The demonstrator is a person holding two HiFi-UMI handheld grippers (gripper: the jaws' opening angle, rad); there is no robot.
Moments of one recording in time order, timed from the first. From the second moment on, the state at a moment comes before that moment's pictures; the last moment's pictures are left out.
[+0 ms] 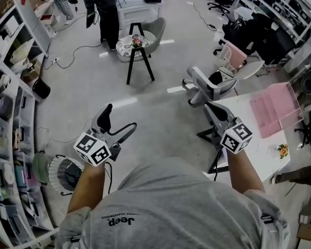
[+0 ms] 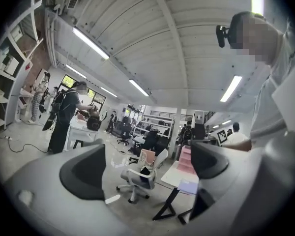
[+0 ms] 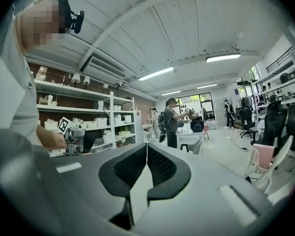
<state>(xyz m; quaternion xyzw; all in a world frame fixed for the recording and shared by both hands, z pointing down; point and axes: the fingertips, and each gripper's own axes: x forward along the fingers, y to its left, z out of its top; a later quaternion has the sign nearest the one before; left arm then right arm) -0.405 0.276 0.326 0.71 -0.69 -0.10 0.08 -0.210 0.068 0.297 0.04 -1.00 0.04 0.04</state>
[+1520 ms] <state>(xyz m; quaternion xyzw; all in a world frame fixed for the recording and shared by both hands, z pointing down) -0.141 -0.031 0.516 0.83 -0.39 -0.05 0.40 0.034 -0.150 0.338 0.29 -0.95 0.07 0.05</state>
